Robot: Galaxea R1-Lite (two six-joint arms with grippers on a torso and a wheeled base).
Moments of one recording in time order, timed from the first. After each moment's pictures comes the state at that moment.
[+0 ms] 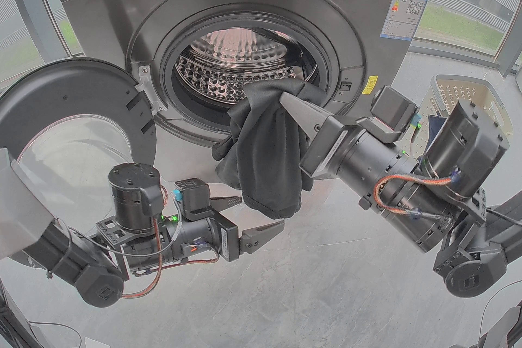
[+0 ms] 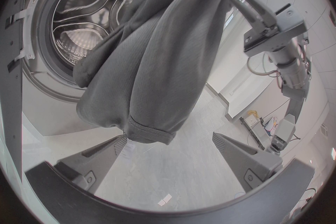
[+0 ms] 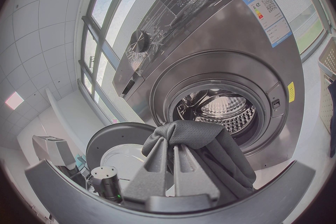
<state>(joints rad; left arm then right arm) -0.61 1.85 -0.56 -1.08 -0.30 -0.14 0.89 1.75 -0.81 -1.26 -0.16 0.32</state>
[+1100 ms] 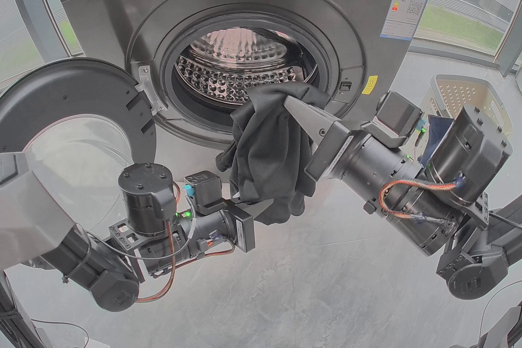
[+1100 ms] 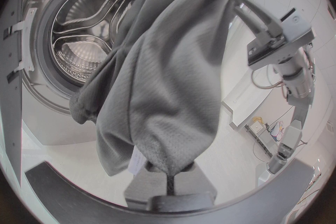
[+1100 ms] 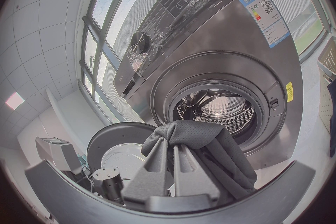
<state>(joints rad) -0.65 1.91 -0.59 -1.22 -0.20 -0.16 0.89 1.74 -0.77 -1.28 -0.16 0.32</state>
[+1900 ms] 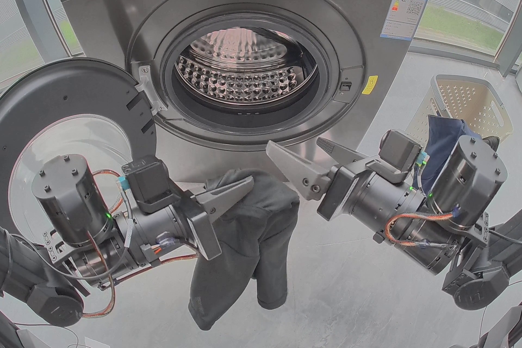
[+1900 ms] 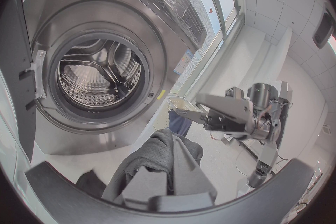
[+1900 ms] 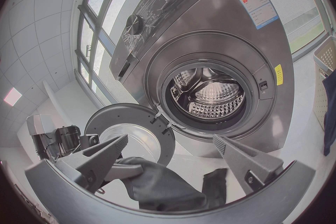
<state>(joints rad) -0.70 1.61 -0.45 -1.21 -0.20 -0.21 0.87 1.73 -0.63 -1.28 -0.13 0.33</state>
